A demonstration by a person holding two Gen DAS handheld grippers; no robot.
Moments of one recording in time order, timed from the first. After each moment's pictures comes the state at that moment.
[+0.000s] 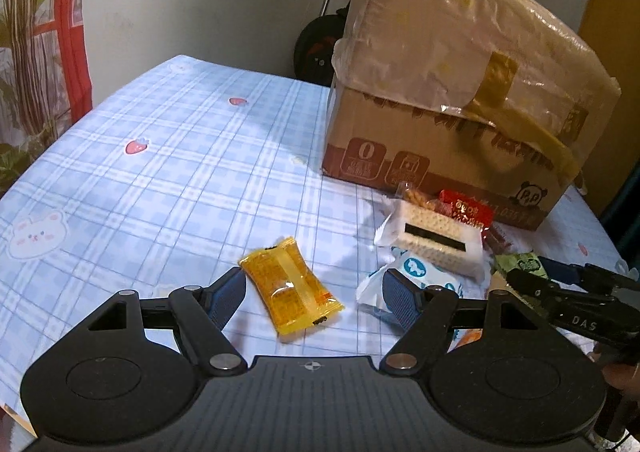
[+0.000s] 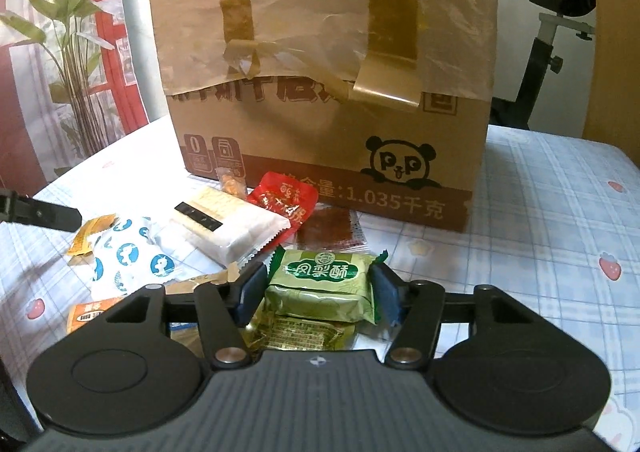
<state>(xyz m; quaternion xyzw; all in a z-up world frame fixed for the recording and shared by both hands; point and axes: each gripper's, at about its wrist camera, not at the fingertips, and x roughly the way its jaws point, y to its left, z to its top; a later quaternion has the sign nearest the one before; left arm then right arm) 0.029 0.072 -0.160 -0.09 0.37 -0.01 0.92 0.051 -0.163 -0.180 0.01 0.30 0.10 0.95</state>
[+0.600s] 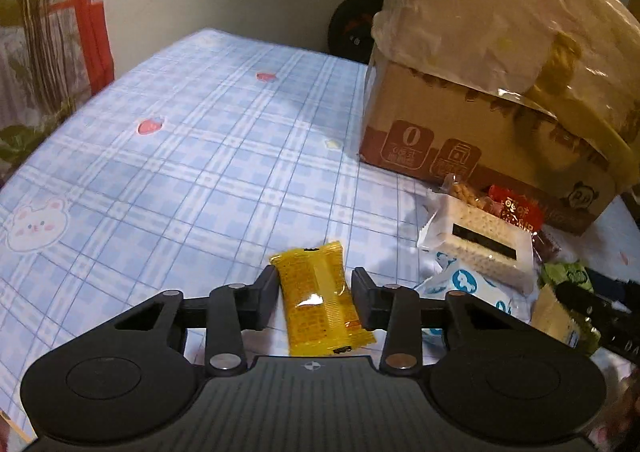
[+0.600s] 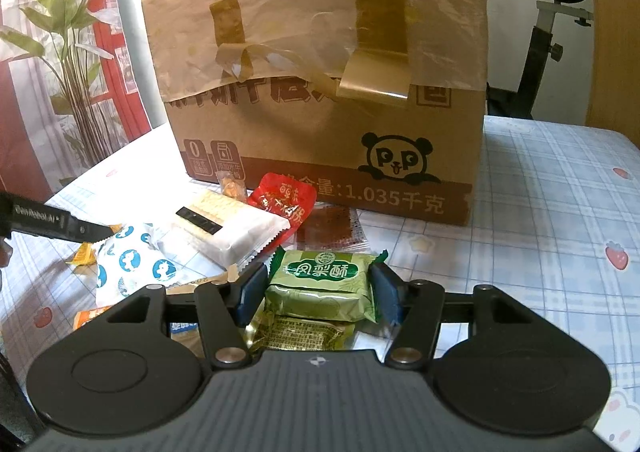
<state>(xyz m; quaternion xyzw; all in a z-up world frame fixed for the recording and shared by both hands) 0.060 0.074 -0.179 -0.08 0.40 0.03 0.91 0.052 -0.168 -0.181 0.03 0.30 0.11 0.95</state>
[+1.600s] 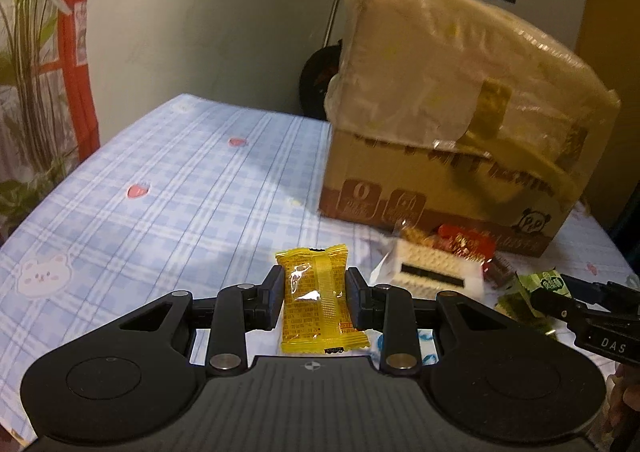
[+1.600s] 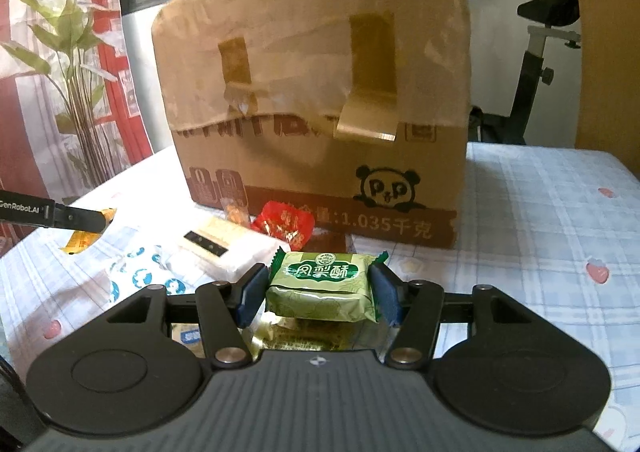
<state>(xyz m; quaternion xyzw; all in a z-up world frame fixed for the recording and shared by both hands) 0.031 0.058 -0.143 -0.06 0.32 0.00 0.95 0.032 -0.172 -0.165 0.03 0.26 0.11 0.96</state>
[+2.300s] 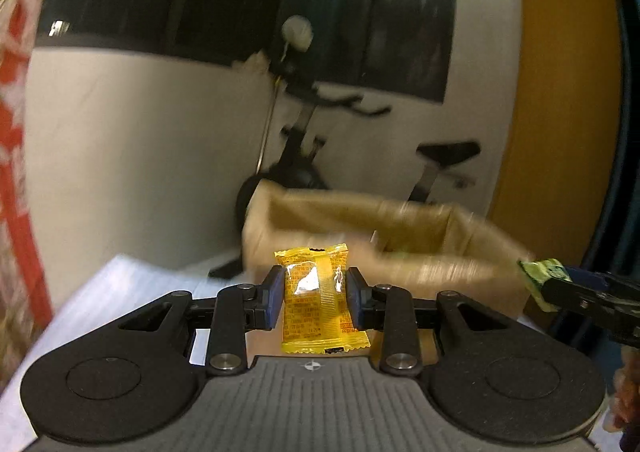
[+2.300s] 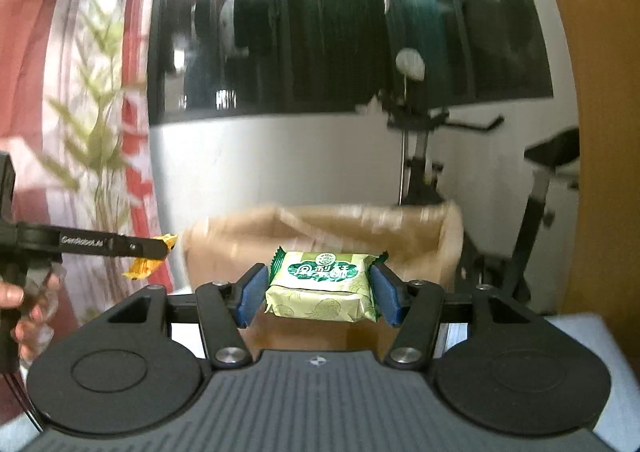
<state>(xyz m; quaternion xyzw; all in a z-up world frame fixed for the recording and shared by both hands) 0.074 0.028 -0.005 -0.04 0.15 -0.08 0.98 0.045 -0.191 -0.004 0.02 0.08 0.12 0.99</state>
